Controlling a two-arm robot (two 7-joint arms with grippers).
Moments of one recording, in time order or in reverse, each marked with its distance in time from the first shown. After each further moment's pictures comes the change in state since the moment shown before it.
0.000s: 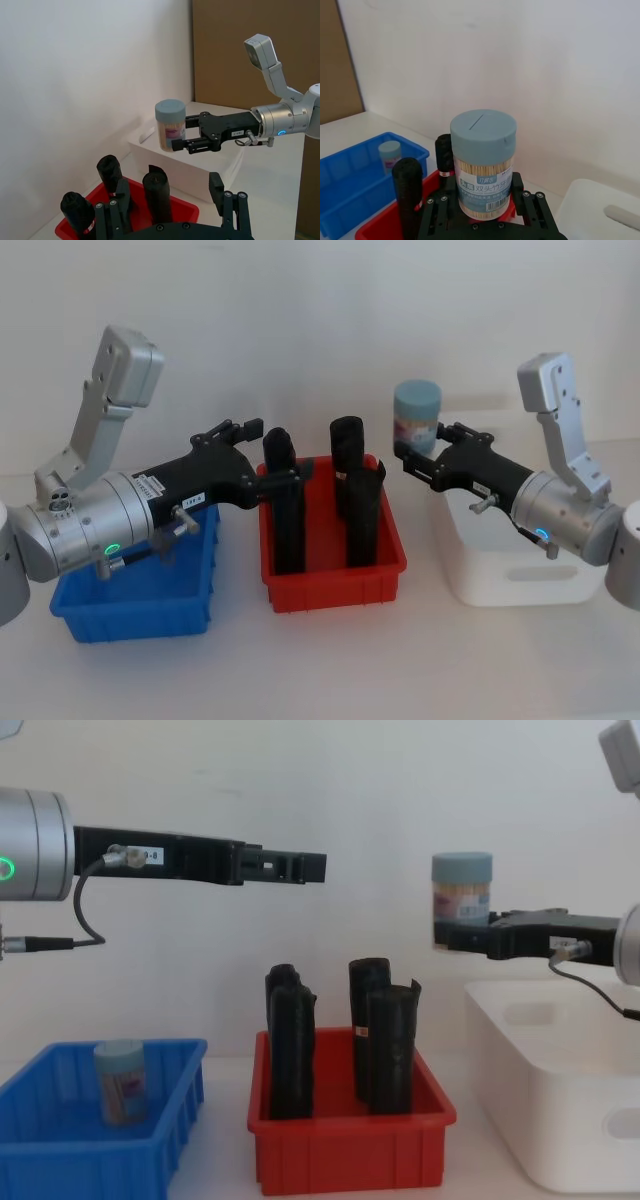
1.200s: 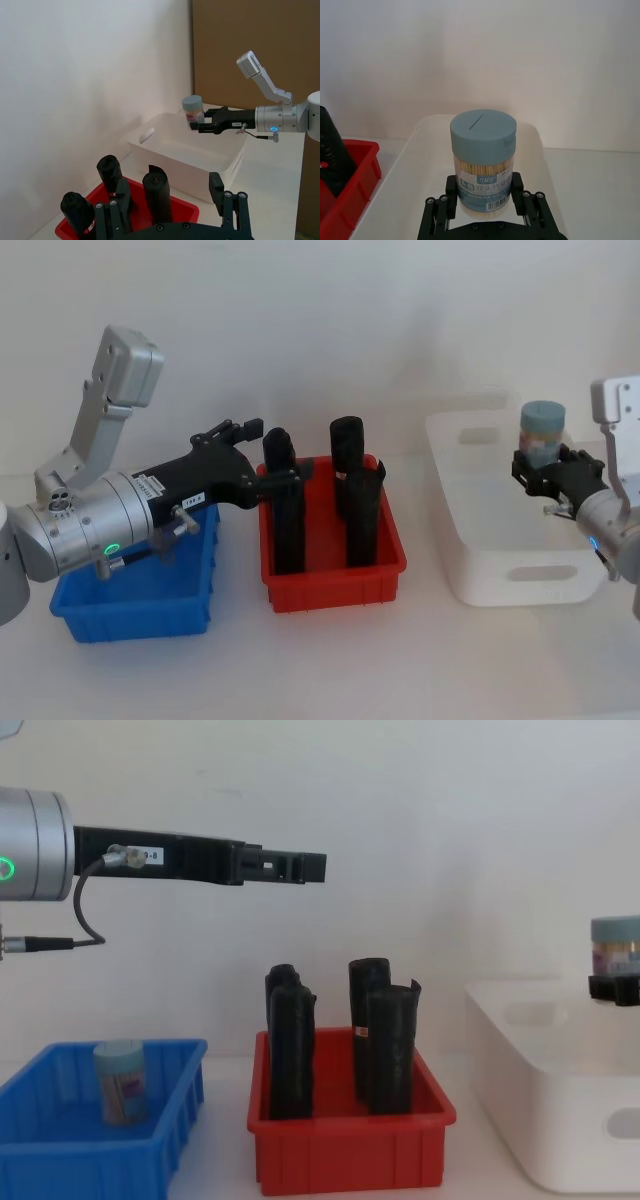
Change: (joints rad) left arm 0.000 0.000 0.000 0.000 0.000 0.000 0.000; right arm -0.050 0.020 0.054 0.007 -0.011 0.149 -0.505
